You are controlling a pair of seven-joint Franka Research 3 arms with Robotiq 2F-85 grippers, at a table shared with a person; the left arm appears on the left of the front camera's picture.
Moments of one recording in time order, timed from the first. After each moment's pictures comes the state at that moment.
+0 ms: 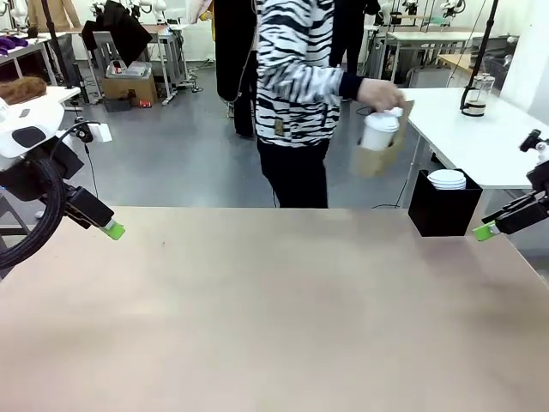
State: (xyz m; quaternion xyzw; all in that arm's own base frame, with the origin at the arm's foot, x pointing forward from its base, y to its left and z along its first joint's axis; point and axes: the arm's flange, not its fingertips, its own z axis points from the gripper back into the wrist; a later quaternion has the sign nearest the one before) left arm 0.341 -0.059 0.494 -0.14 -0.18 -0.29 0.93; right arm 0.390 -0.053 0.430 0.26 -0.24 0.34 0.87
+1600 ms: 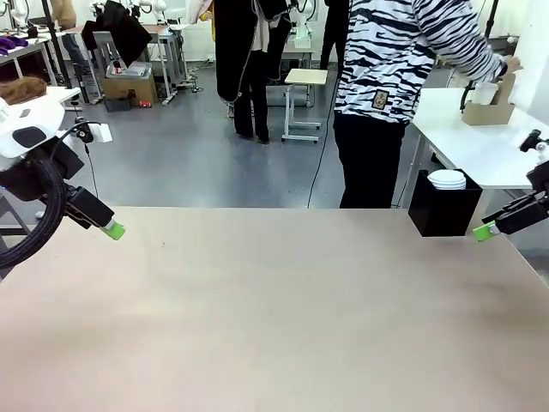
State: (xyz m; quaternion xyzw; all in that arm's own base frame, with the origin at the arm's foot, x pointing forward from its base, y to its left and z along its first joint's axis) left arm 0.341 -0.059 0.494 -0.14 -0.18 -0.29 0.93; right arm 0.390 -0.054 0.430 0.26 -0.24 0.34 0.87
